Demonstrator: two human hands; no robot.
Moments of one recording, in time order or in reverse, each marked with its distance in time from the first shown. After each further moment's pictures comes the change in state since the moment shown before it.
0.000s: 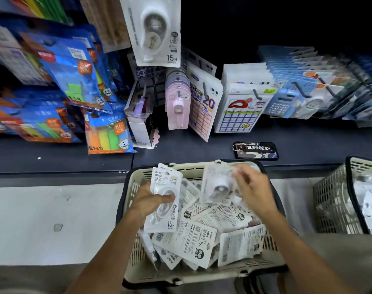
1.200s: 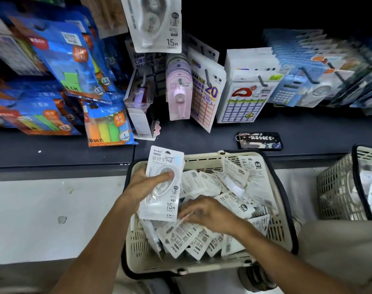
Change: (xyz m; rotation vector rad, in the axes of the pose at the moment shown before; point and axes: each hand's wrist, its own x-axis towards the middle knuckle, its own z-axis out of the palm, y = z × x) left_hand 0.002 0.018 -0.019 -0.111 -0.011 0.016; right_hand -0.049 -0.026 0.078 0.170 -0.874 -0.101
